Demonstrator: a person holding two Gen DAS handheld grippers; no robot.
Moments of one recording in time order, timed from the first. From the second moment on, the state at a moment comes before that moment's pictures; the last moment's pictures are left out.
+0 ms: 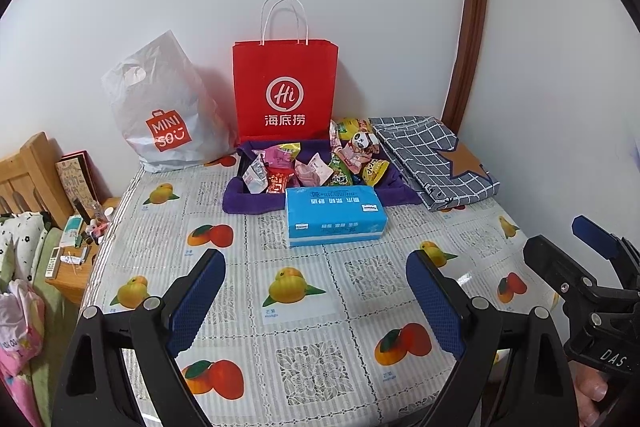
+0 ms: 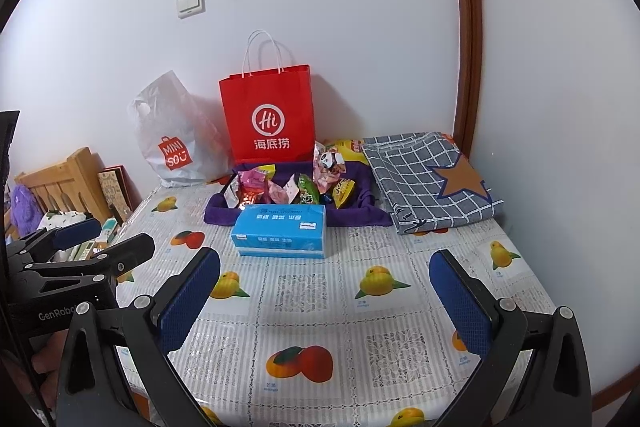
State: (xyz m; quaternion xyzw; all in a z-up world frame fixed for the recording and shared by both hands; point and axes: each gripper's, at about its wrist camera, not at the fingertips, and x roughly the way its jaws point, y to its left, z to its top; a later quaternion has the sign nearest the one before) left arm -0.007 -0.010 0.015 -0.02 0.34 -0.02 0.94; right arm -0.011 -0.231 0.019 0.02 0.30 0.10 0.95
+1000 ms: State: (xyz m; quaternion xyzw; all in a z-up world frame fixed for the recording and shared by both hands) left arm -0.008 -0.011 0.017 -0.02 0.34 -0.02 0.94; right arm -0.016 -0.224 0.019 0.02 0.29 0.10 0.95
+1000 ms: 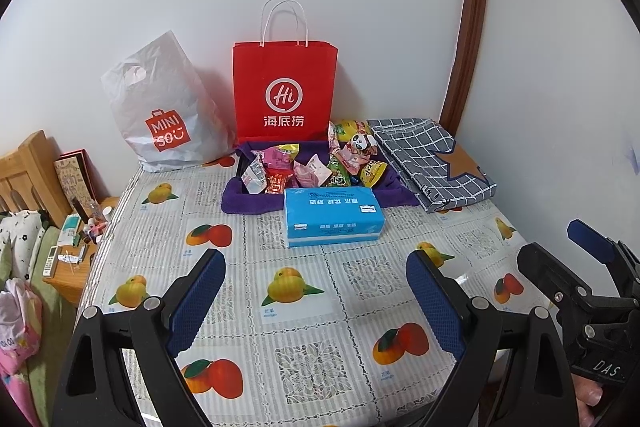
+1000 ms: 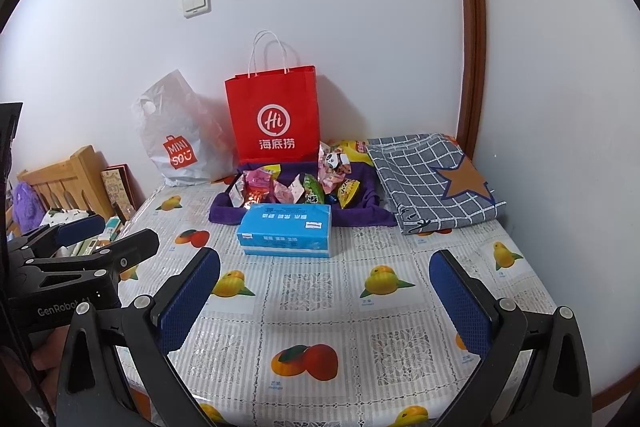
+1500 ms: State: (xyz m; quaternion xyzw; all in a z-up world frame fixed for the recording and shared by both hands) left arm 0.009 -0.005 0.007 -0.03 0.35 0.00 0.94; right arm 0.001 -0.214 0.012 0.01 0.30 0.12 0.95
